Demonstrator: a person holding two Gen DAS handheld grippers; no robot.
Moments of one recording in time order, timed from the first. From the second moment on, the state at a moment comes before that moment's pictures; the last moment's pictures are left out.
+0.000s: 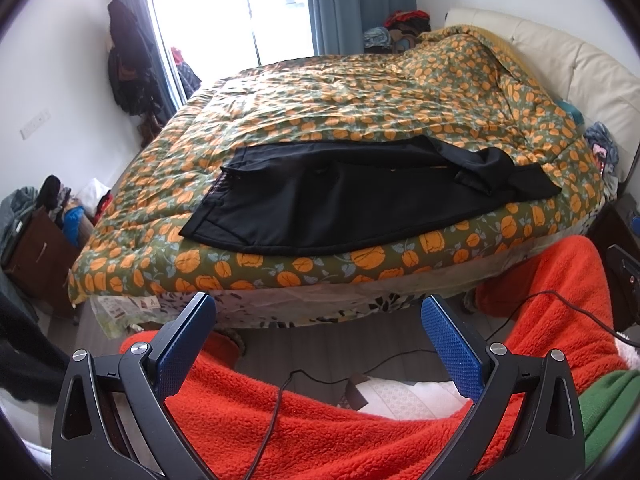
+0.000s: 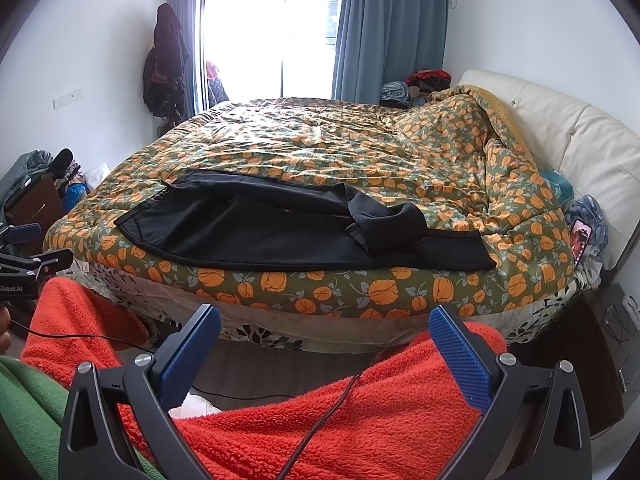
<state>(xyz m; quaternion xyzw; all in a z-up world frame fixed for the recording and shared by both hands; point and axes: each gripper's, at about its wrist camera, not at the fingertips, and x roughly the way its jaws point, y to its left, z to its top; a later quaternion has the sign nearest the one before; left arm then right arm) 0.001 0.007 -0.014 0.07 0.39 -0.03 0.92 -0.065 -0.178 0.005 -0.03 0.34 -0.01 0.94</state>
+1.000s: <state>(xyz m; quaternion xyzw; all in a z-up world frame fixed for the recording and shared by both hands) 0.002 -0.012 -0.016 0.10 0.42 -0.09 0.90 -0.054 -0.160 0.009 -0.04 0.33 0.02 0.94</state>
